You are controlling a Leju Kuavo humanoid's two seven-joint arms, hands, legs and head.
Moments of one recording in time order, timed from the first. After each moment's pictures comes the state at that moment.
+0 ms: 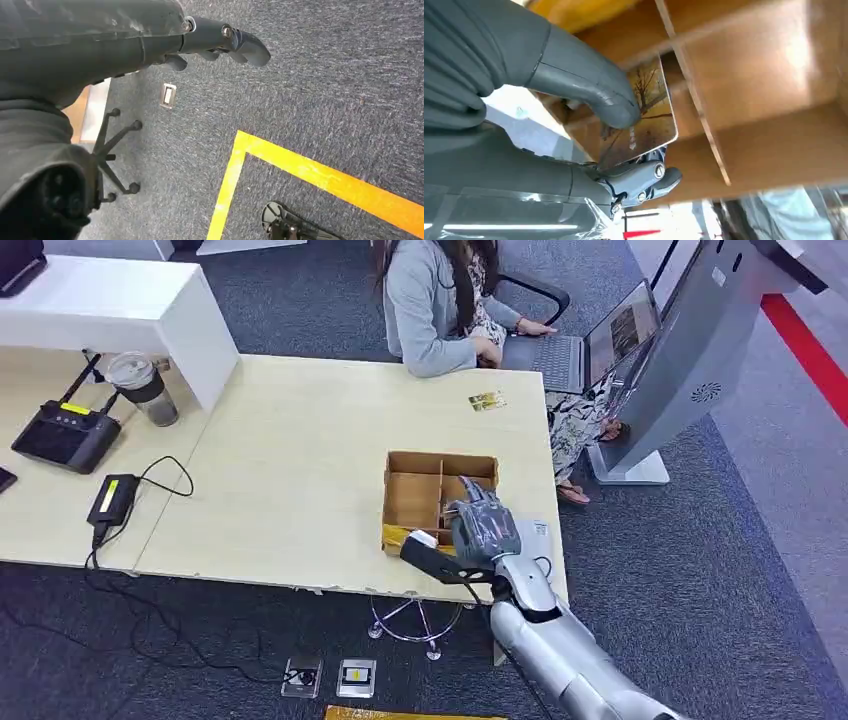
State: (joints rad) left arm -0.17 0.24 -1.17 -0.17 1.13 0.29 0.08; right arm -0.59 0.05 0.61 -0.67 1.10 -0.33 0.10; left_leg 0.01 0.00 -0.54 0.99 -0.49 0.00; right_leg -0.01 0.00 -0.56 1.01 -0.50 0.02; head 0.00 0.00
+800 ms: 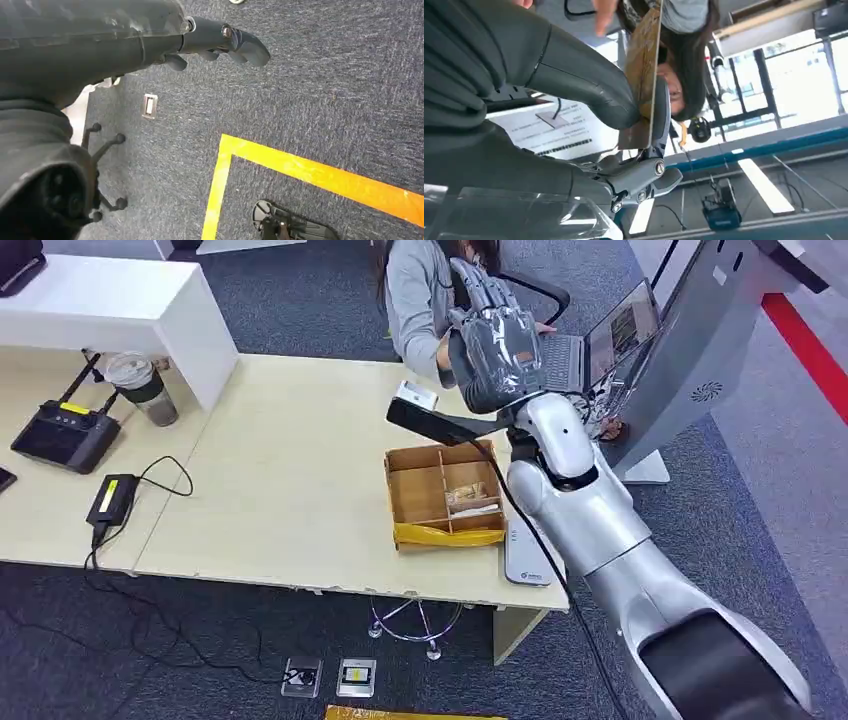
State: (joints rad) left arm -0.17 0.25 -1.19 -0.17 1.09 0.24 0.00; right arm -1.00 0.05 0.56 -0.80 1.22 -0.34 -0.02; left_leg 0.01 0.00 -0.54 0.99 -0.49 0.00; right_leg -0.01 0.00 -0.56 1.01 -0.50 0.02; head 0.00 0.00
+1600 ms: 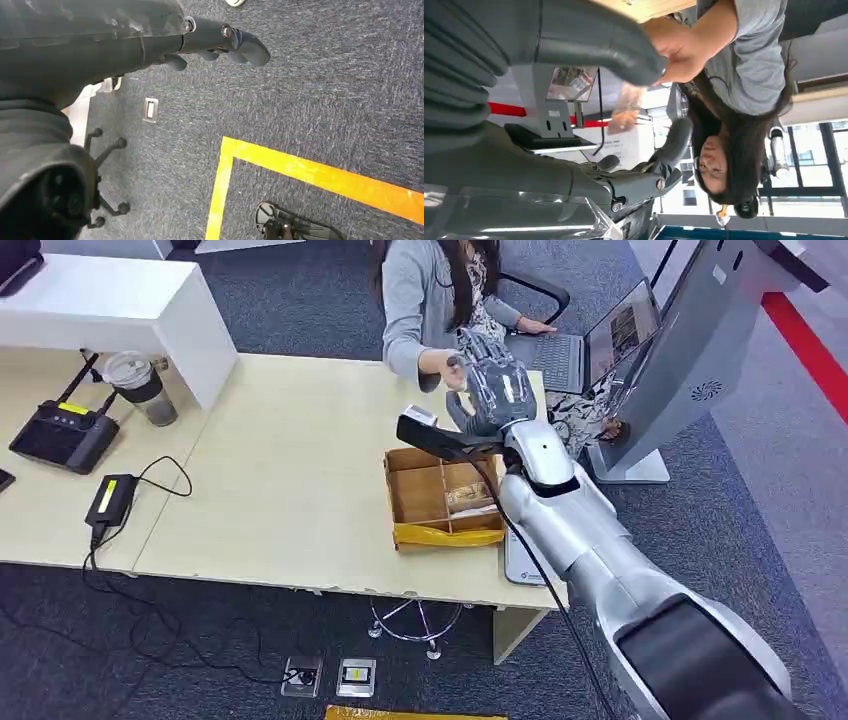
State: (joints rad) left arm -0.17 0.25 -1.22 -0.17 1.10 0.23 0.00; right arm -1.03 0.12 0.58 -0.46 1.21 -0.33 0.02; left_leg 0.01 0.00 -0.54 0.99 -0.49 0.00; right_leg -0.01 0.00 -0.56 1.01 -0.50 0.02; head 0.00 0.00
